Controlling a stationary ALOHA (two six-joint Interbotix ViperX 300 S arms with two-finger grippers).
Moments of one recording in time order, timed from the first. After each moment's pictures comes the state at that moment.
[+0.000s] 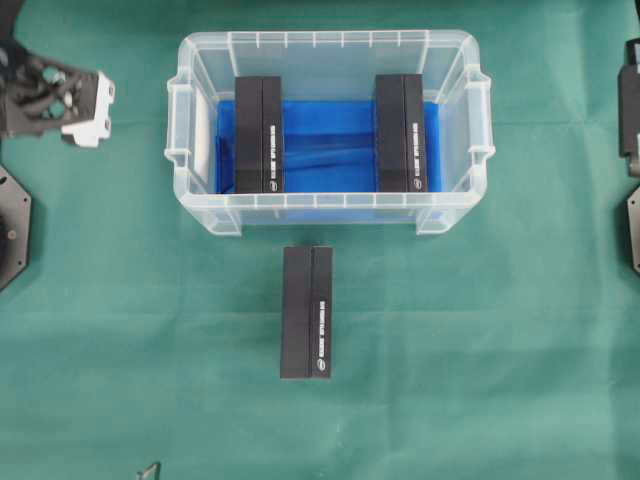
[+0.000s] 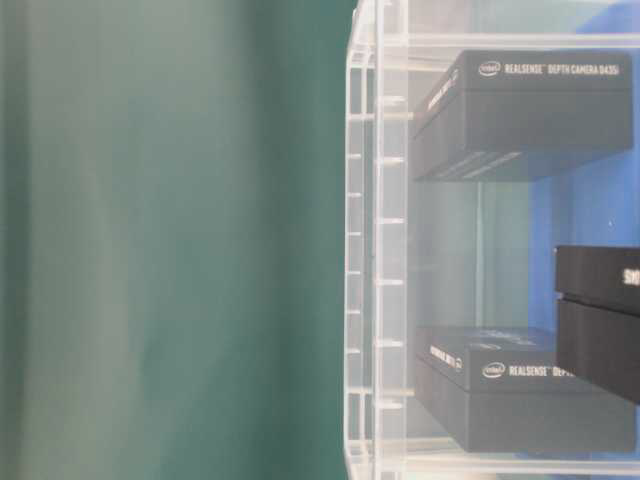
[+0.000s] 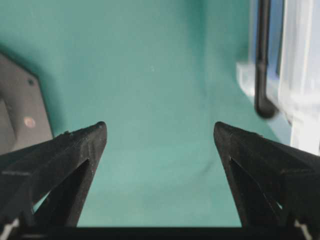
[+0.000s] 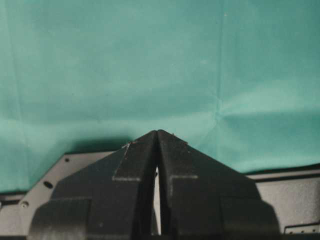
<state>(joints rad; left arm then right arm) 0.27 -0.53 0.54 0.11 1.38 -1.25 0.00 -0.71 0.56 -0.16 1.44 0.14</state>
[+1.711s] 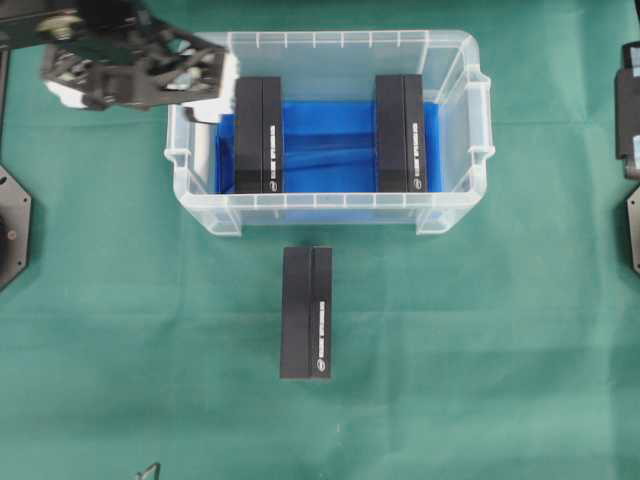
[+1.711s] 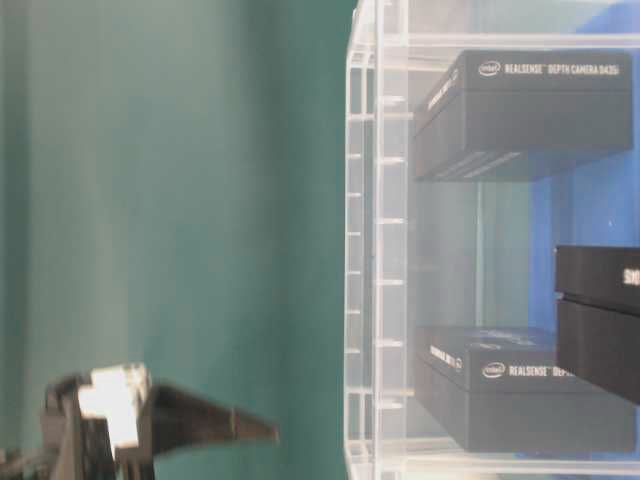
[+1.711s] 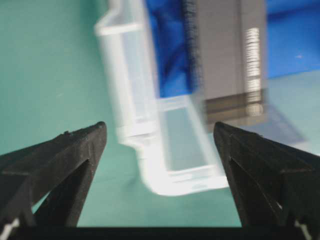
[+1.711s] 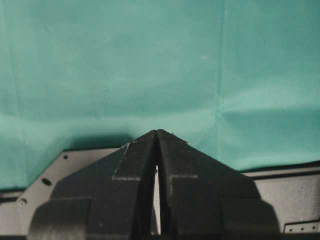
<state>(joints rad) 0.22 -0.15 0.16 0.09 1.36 -1.22 0.00 -0.71 0.57 -0.16 1.43 0.14</state>
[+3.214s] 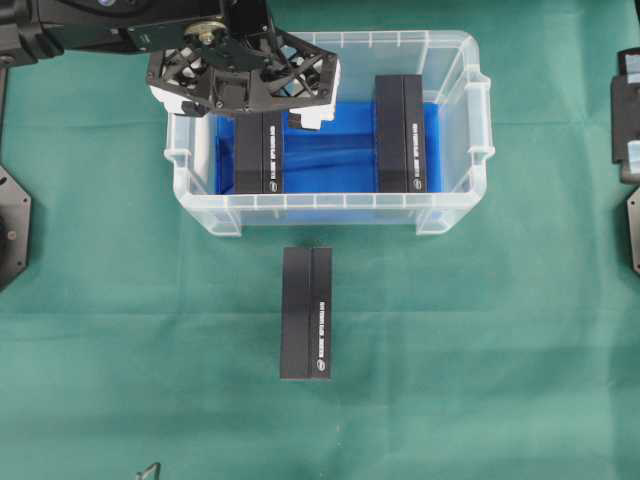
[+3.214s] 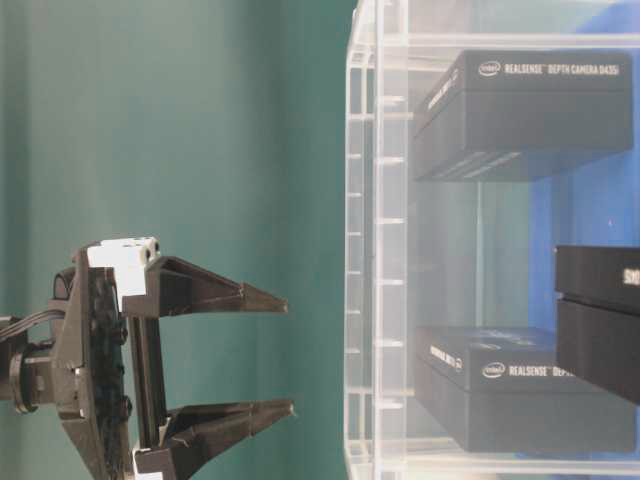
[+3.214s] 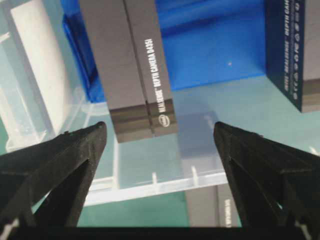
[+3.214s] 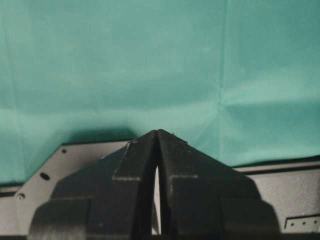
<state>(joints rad) 0.17 0.10 -0.12 0.09 1.43 -1.28 0.00 -0.71 0.60 -0.16 1.44 0.14</state>
